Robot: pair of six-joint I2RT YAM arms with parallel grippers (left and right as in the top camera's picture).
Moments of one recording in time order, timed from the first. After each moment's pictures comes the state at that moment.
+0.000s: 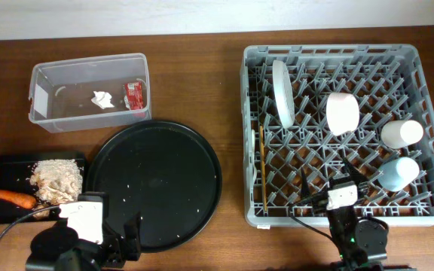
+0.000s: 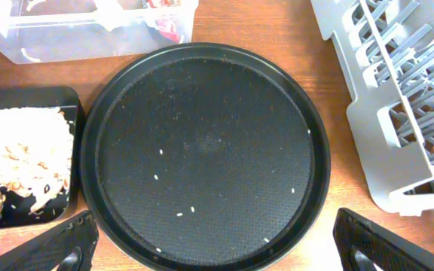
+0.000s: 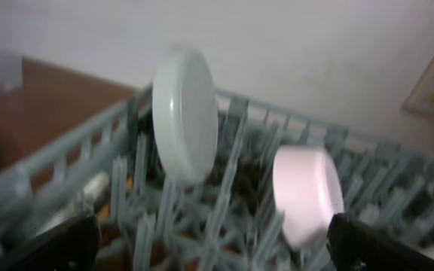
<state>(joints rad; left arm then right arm) -0.14 0.45 0.99 -1.26 0.04 -0.11 0.09 0.01 0.01 -0.07 -0.05 -0.23</state>
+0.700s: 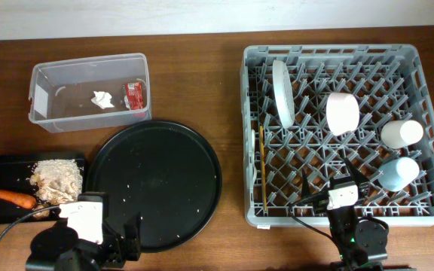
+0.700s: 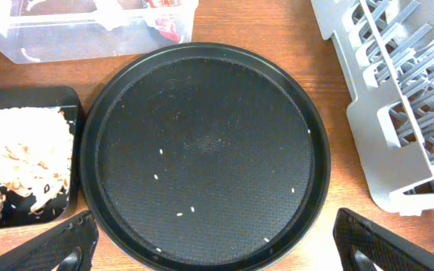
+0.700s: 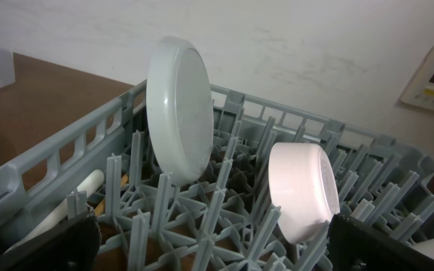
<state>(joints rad) -0.14 0.45 0.99 -1.26 0.04 -0.11 0.09 0.01 0.01 -0.07 -0.04 -0.23</state>
